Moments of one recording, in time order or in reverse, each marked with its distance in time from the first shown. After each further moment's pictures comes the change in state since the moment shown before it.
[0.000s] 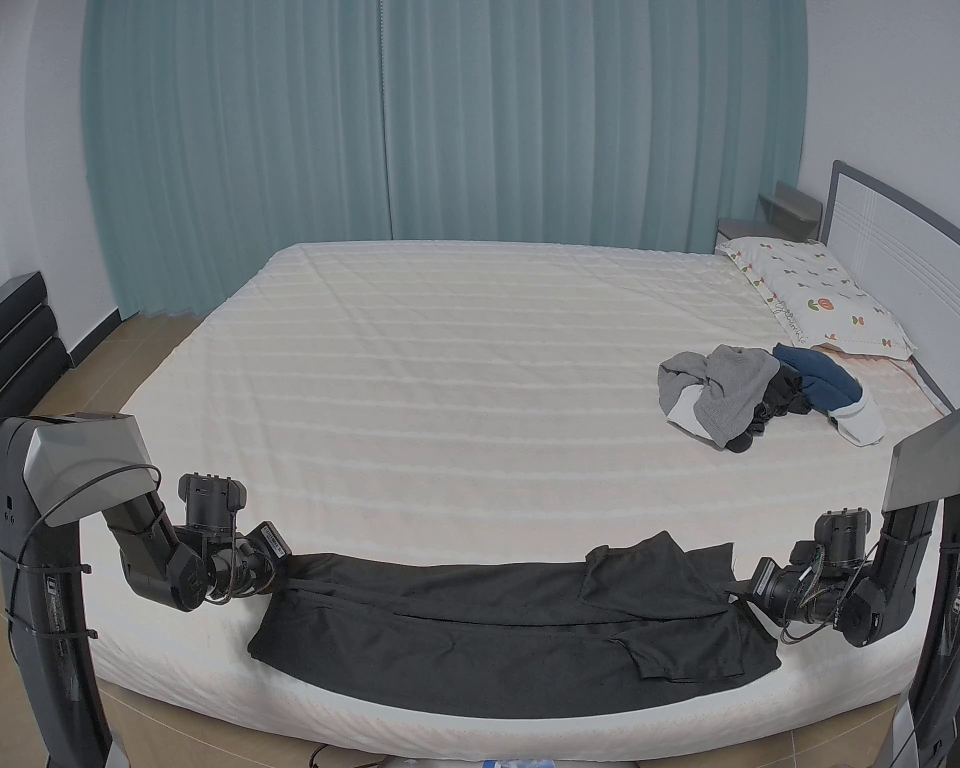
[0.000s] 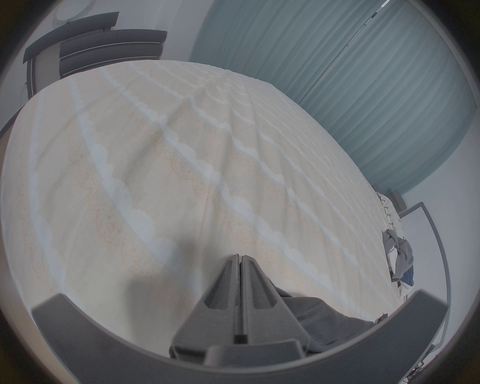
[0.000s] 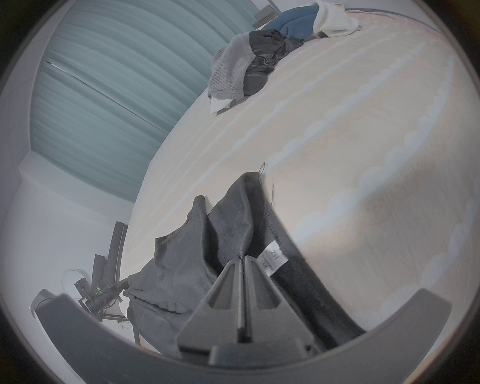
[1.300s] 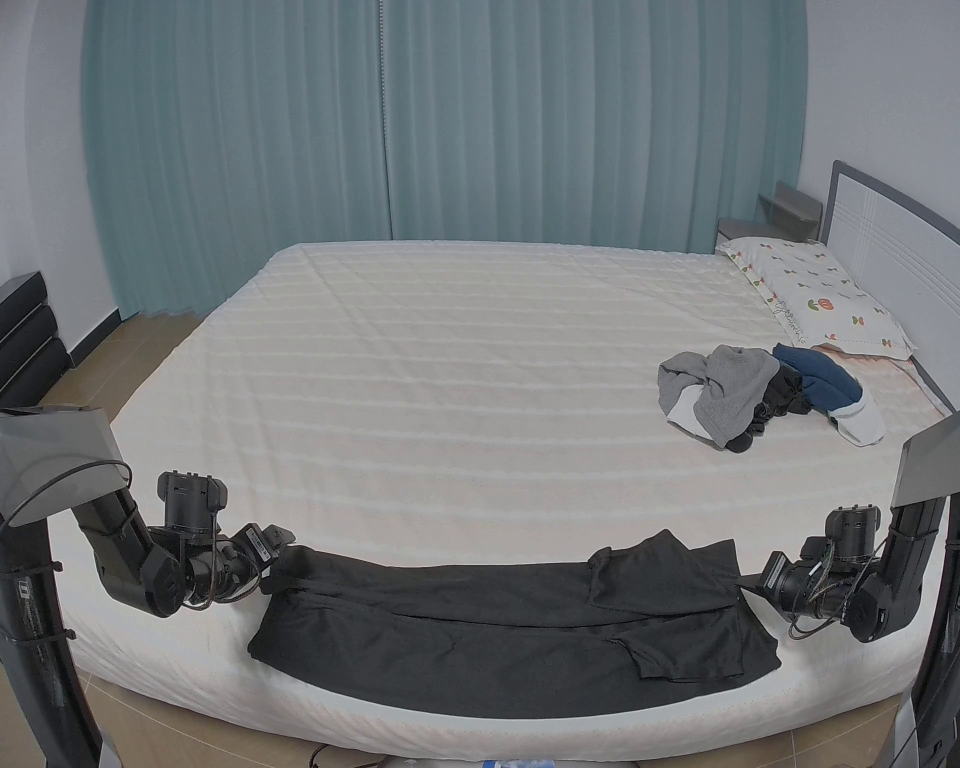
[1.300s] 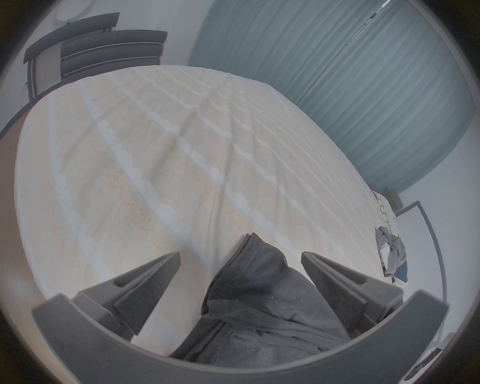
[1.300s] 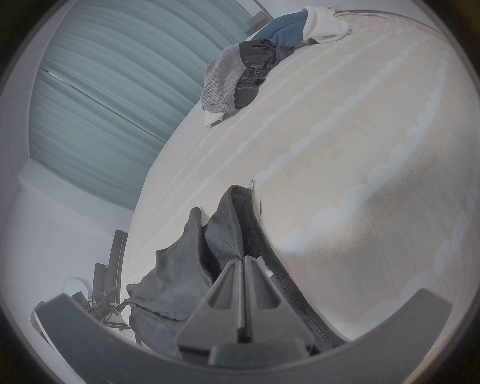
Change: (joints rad) left arm 0.008 -0.121 0.113 0.014 -0.017 0.005; right arm -0.053 -0.008 -0.003 -0.002 0.013 0.003
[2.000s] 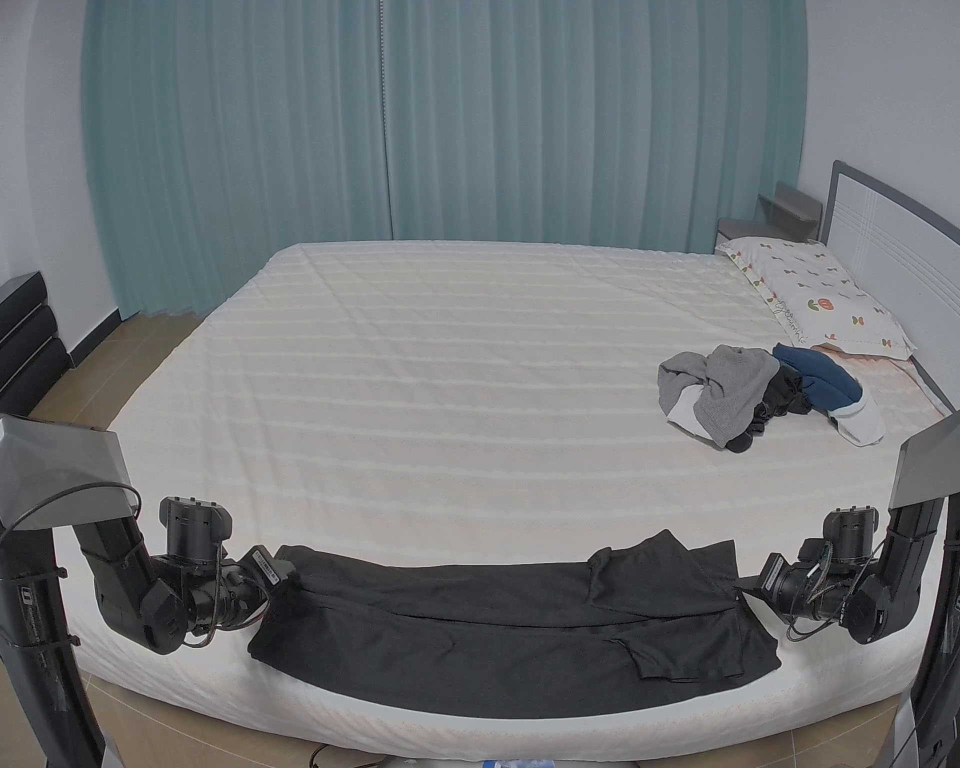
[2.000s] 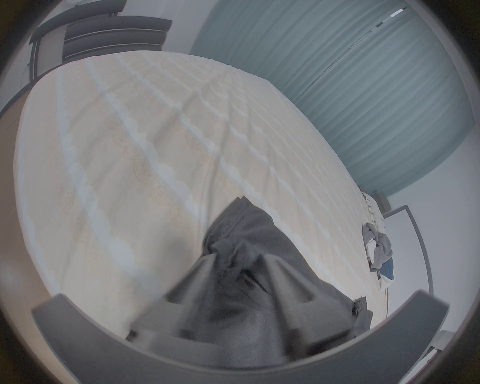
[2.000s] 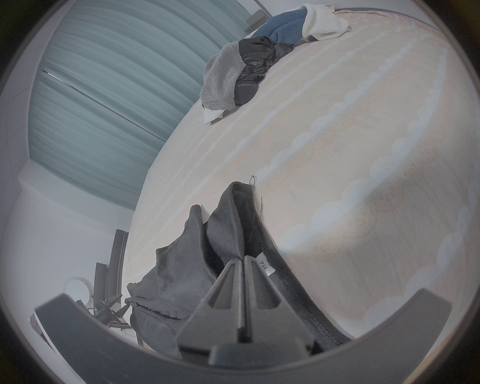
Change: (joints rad) left arm -0.058 -0.008 0.166 -0.181 -0.032 -0.100; right arm 0.010 0.005 0.003 -0.003 0.001 0.010
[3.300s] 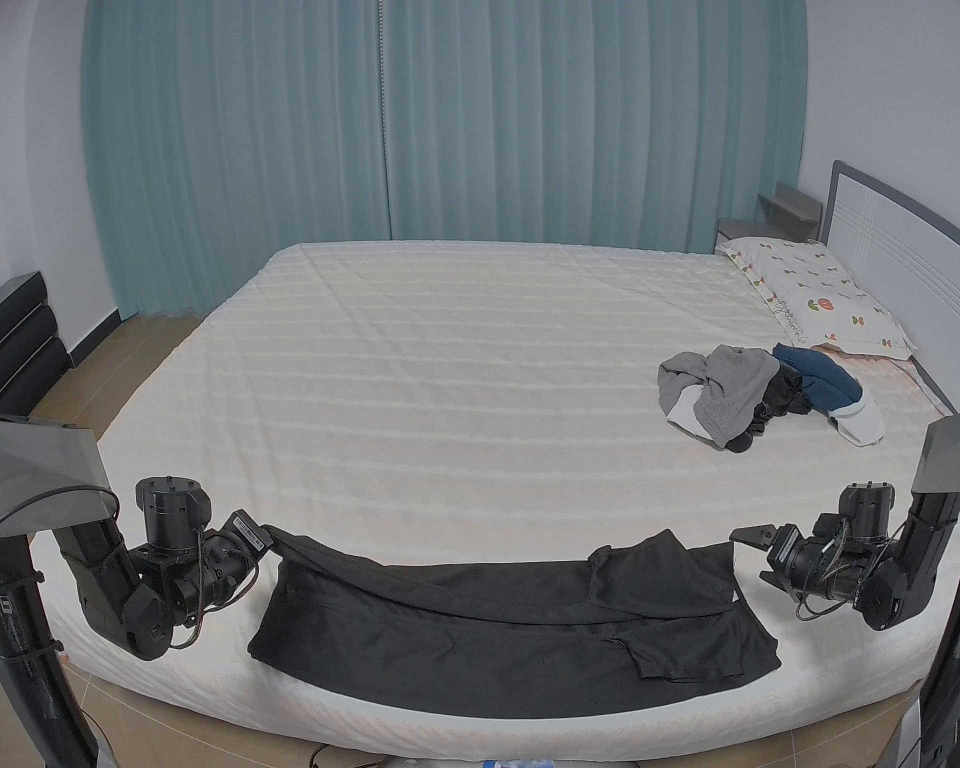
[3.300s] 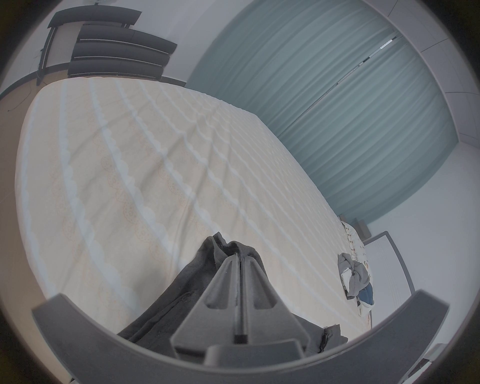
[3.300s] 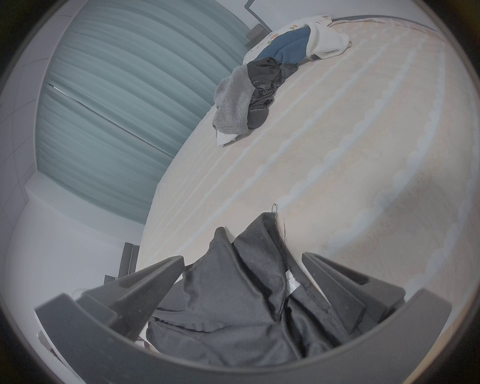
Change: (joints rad) left arm -0.013 -0.096 0.060 -0.179 0.088 -0.070; right arm 0.003 -0.131 -0.014 0.050 -0.019 0.074
